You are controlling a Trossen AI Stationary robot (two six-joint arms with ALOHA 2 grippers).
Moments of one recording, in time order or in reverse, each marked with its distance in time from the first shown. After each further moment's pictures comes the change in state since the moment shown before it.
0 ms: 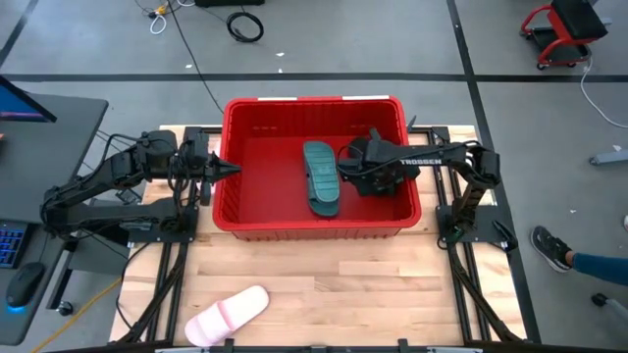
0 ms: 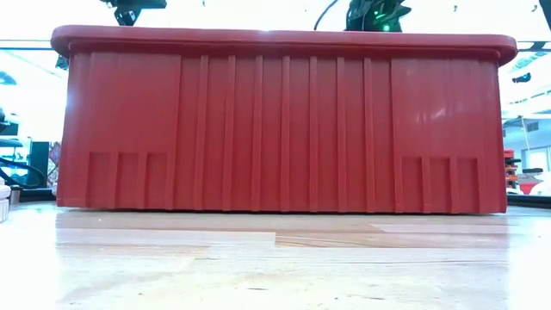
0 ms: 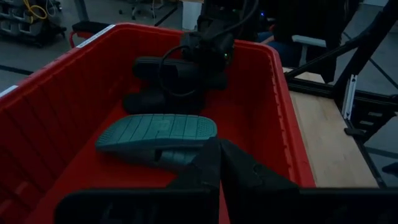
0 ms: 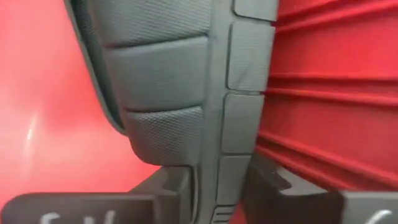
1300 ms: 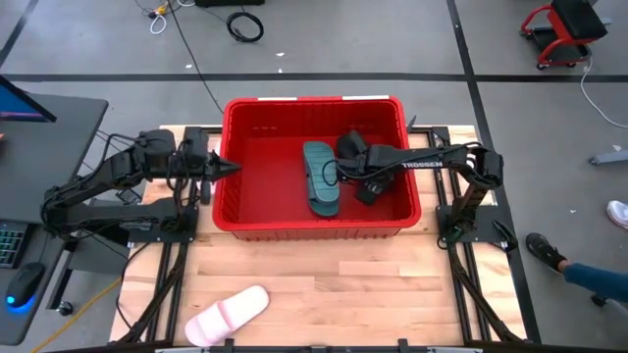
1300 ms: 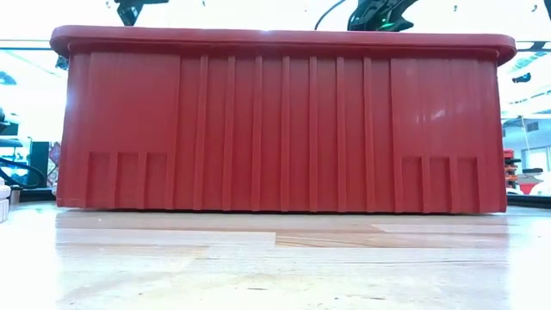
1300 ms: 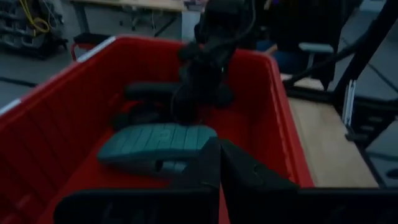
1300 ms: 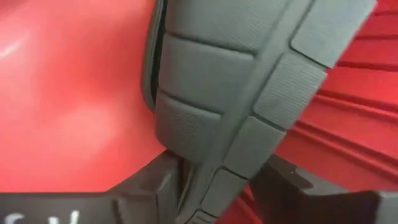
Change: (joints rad) left arm 0.000 0.000 0.000 0.039 0.000 0.014; right arm 0.006 -0.005 -0.089 0.281 0.012 -0.666
